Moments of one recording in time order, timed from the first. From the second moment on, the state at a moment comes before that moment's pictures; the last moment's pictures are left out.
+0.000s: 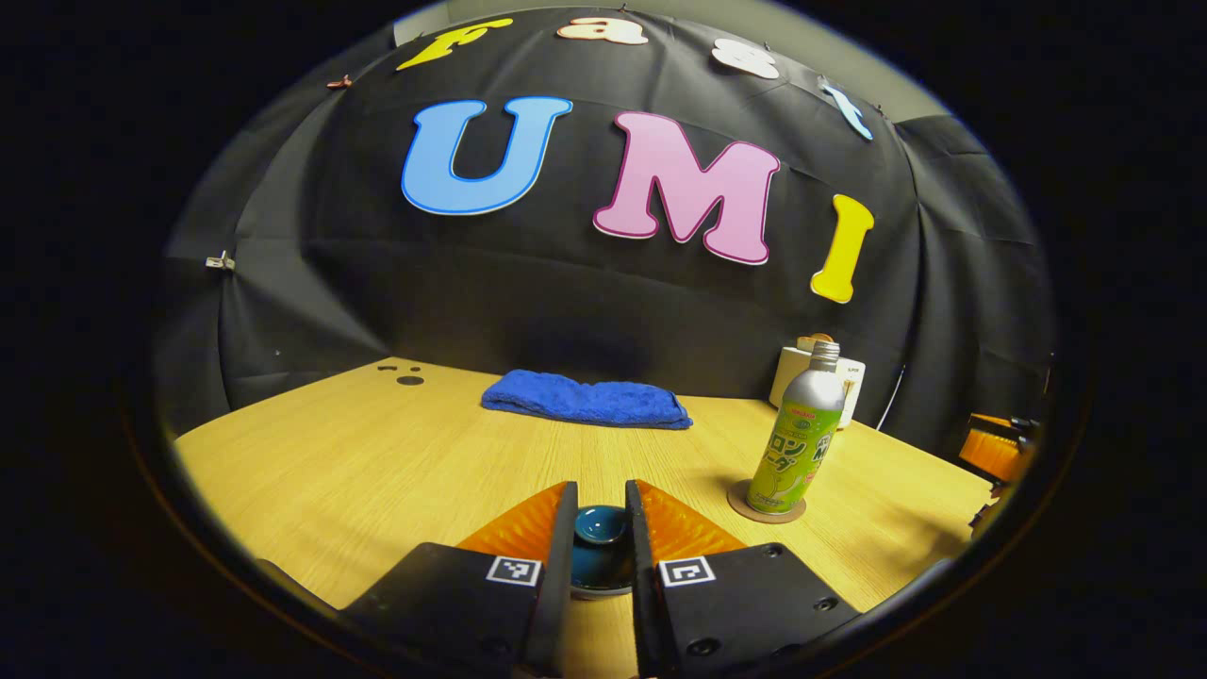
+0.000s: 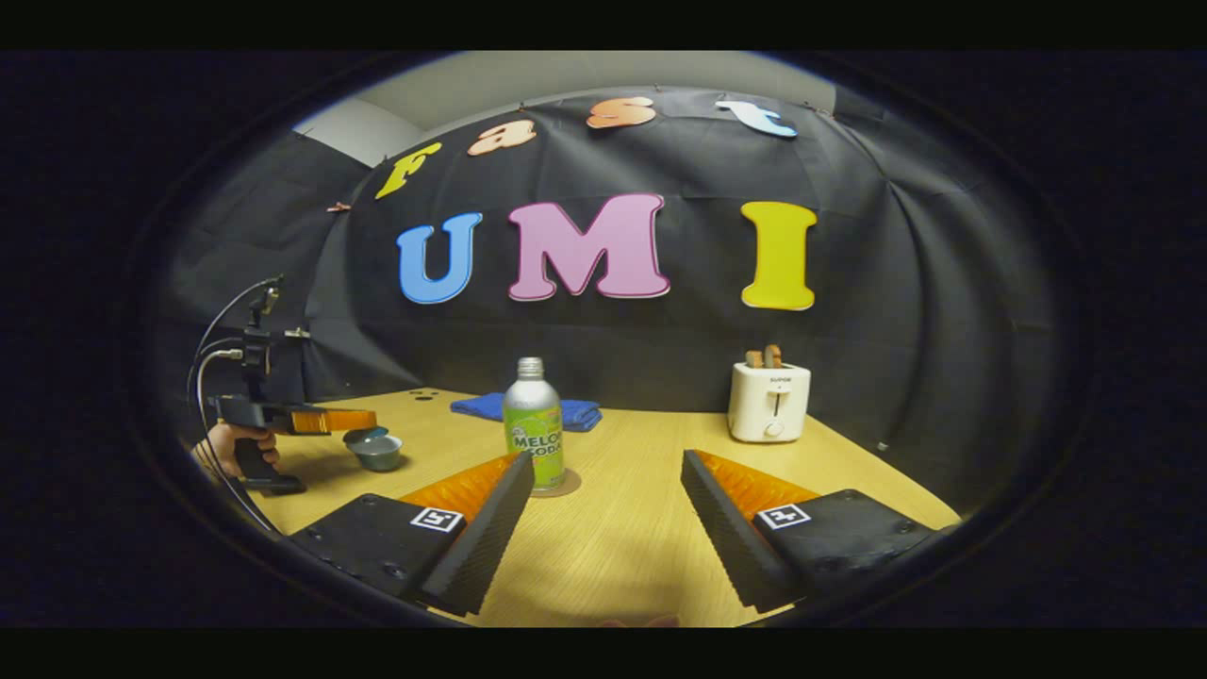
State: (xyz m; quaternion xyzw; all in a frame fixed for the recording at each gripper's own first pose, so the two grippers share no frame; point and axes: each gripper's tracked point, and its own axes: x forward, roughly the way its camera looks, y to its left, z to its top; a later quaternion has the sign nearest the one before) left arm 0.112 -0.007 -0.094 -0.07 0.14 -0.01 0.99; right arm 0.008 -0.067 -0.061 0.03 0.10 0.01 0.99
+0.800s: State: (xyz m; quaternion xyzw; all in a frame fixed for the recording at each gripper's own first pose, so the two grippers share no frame) left arm 0.118 -0.008 -0.109 -0.03 0.17 0.00 0.98; right arm 0.006 -0.075 -0.055 0.04 0.09 0.00 1.00
